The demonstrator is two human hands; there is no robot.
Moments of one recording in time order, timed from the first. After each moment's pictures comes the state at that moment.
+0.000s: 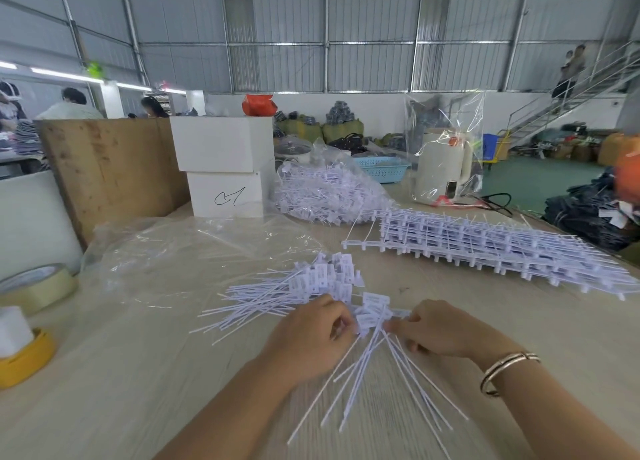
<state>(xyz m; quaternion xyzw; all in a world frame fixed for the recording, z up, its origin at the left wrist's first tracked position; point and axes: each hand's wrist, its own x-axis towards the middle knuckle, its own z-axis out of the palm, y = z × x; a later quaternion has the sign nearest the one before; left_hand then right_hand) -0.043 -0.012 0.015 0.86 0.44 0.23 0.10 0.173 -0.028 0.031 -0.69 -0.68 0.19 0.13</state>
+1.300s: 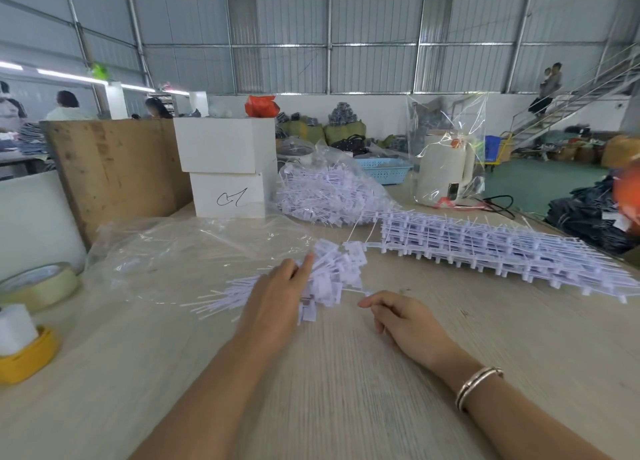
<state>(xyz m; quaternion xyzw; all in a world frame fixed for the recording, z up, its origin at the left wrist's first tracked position) -0.074 0.031 0.019 0.82 0.52 0.18 -0.14 0.139 -0.021 0.010 -0.56 -0.67 0.28 0.40</state>
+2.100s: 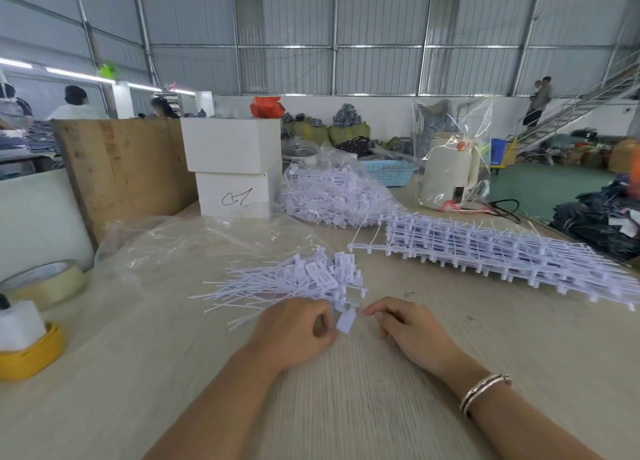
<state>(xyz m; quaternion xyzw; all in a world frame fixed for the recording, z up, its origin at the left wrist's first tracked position) -0.070 0.019 0.002 0.86 0.46 0.23 0.00 0.139 -0.022 0.010 -0.57 -0.69 0.24 0.37</state>
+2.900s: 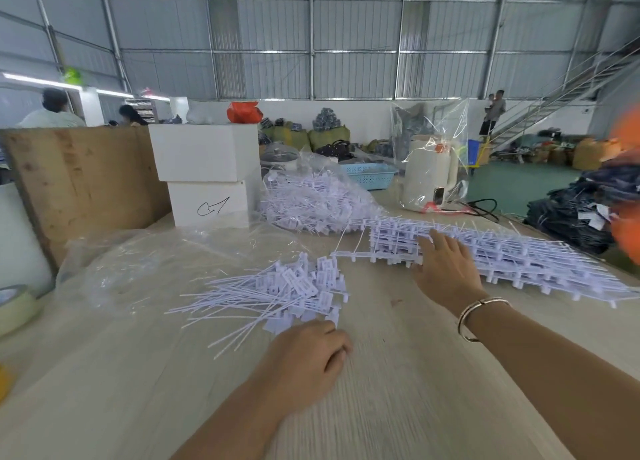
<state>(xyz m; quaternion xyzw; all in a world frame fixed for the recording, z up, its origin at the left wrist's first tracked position) -0.044 0.008 -0.004 0.90 0.36 0.22 0.01 0.226 0.058 0.042 -0.76 -0.61 -0.18 0.13</state>
